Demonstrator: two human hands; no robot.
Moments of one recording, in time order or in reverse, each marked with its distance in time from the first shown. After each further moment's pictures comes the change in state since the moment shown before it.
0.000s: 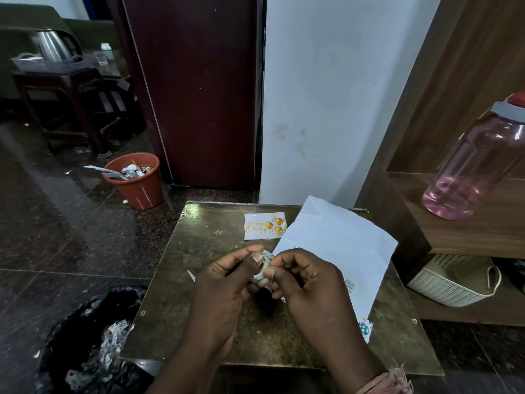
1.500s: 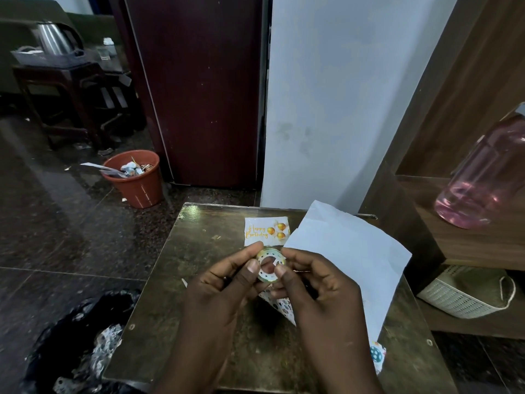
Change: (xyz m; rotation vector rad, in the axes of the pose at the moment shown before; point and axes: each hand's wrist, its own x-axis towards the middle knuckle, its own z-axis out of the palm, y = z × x) left_hand 0.001 0.009 0.003 -0.058 -0.026 0.045; right_hand 0.006 0.003 0.006 0.309 0.142 0.069
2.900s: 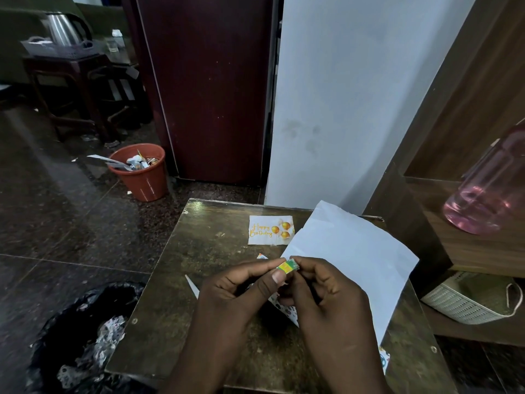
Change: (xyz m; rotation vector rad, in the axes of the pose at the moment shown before) left_hand -0.012 0.009 0.012 0.239 -0.074 0.078; right_hand -0.001 0.002 -0.009 -0.335 -0.049 -0.013
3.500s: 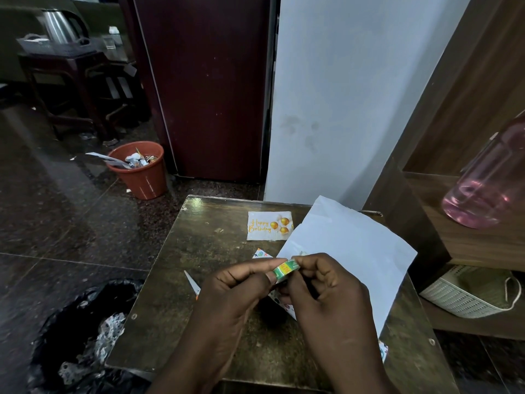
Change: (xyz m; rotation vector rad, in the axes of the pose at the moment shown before) left_hand 0.003 -0.007 -0.002 -0.240 -0.041 -0.164; right_hand -0.002 0.002 -0.001 -0.021 0.042 0.016
